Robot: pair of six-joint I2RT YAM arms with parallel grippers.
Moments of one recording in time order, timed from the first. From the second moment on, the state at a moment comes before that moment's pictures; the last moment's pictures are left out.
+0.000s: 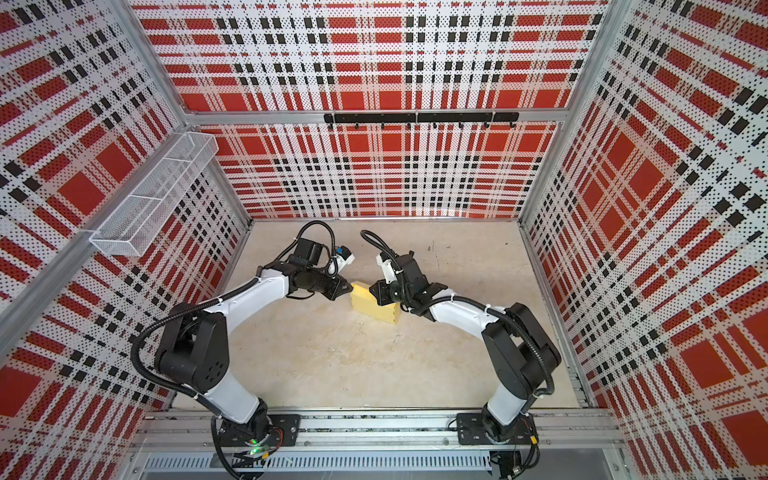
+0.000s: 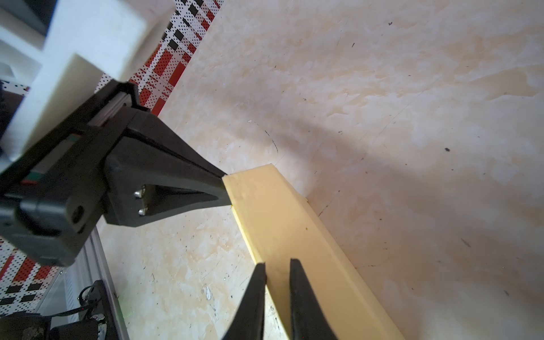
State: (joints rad) left arm -0.34 1.66 1.15 -0.49 0.50 0.19; right arm 0.68 1.66 1.03 0.02 -0.26 0.41
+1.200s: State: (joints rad) left arm -0.33 1.53 1.11 -0.50 0.50 0.19; right arm 0.69 1.69 0.97 0.18 -0.22 0.42
